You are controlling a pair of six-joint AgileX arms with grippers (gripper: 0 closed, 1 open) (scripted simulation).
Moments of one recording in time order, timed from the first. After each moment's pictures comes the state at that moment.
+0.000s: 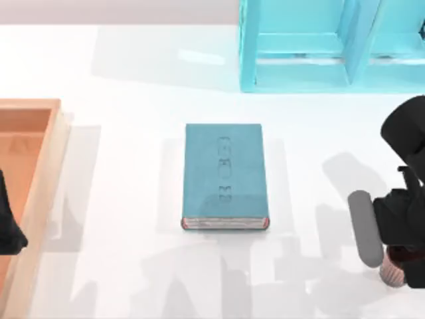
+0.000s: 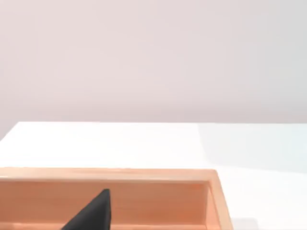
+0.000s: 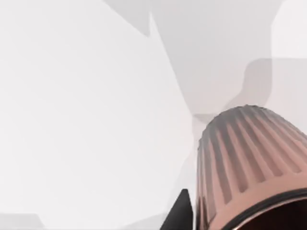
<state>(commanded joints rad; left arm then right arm) 0.00 0.00 0.00 0.00 0.00 0.00 0.42 1.51 0.89 -0.97 0.00 -1.14</state>
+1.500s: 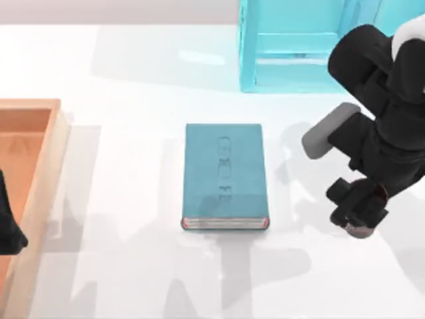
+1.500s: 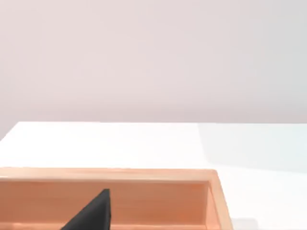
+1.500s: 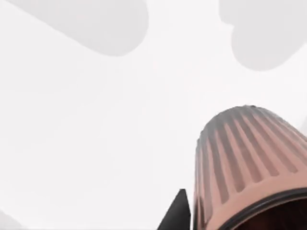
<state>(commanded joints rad) 0.00 0.00 0.00 0.00 0.00 0.00 0.53 1.69 1.30 -1.19 0.00 -0.24</state>
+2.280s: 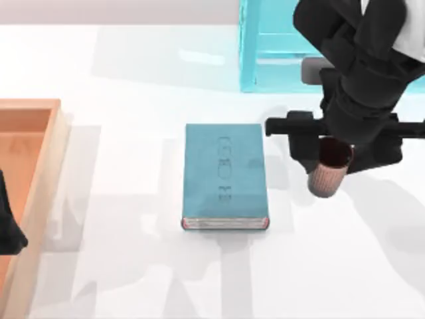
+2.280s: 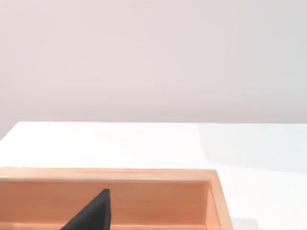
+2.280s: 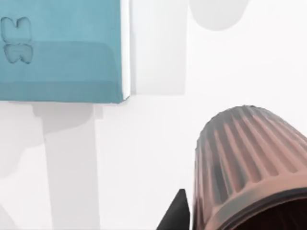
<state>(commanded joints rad) 0.00 0.00 0.00 0.00 0.00 0.00 0.58 1.79 1.55 -1.23 0.00 0.59</state>
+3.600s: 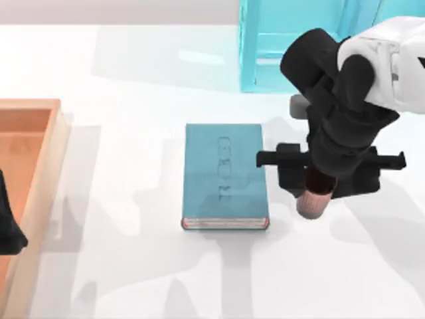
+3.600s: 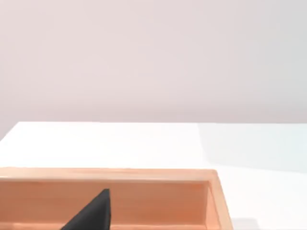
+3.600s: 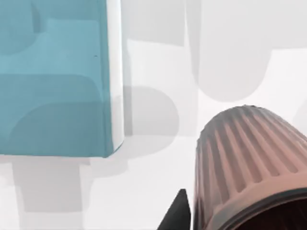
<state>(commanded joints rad) 0.00 0.00 0.00 0.00 0.00 0.00 0.58 1.84 1.36 -0.99 0.00 0.60</state>
